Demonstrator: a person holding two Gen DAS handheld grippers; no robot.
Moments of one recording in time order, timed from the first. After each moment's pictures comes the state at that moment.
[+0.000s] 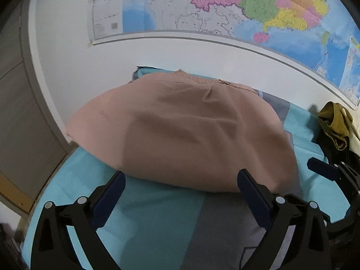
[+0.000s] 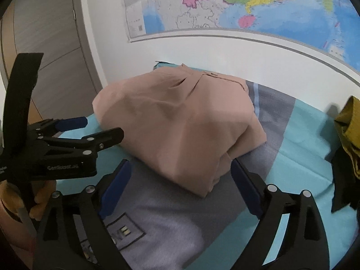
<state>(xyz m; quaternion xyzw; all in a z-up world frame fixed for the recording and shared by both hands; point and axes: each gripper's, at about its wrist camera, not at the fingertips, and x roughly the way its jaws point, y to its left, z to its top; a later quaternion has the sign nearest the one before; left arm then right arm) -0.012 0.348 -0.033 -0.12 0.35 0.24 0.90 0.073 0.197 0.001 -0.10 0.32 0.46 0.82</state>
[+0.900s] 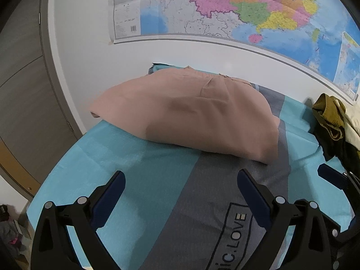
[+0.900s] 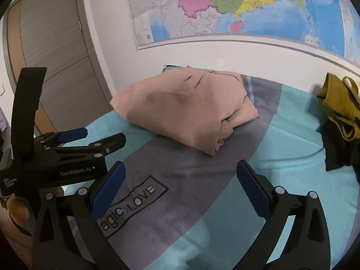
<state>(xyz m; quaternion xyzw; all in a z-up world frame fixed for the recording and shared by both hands) -0.061 0.293 -0.023 -0.12 0.35 0.28 0.89 0.023 0.141 0.007 -0.06 0.32 0.46 0.83</state>
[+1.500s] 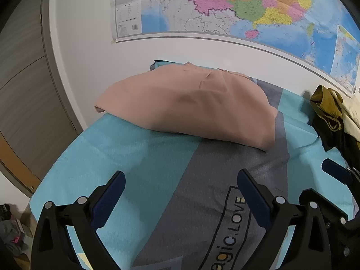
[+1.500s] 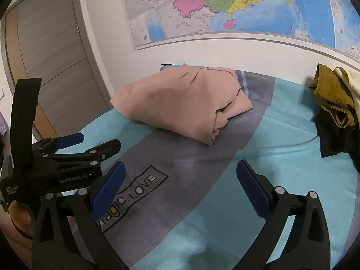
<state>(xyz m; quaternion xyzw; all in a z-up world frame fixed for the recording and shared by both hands) -0.076 0.281 -0.028 -0.11 0.35 0.29 0.88 0.010 0.126 0.005 -0.06 0.32 0.45 0.83</state>
